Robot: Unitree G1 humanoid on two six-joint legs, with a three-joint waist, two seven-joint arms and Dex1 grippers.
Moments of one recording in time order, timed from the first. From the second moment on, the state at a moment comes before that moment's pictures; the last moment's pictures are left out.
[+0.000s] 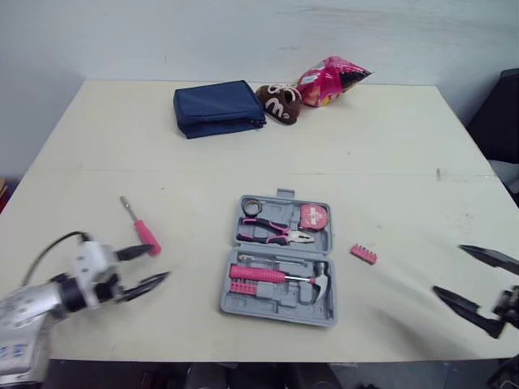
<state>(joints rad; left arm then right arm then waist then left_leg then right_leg) 0.20 0.76 0.50 0.07 -0.42 -0.04 -1.03 0.41 -0.76 -0.74 0.08 0.61 -0.32 1.31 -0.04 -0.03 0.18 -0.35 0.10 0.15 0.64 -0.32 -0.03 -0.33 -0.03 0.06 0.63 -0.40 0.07</state>
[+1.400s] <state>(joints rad) -0.18 0.82 0.09 -0.43 -0.63 0.34 -1.10 0.06 -0.84 -0.27 0.04 0.46 0.16 1.08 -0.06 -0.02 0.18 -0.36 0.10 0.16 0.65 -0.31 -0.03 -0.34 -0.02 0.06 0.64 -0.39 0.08</state>
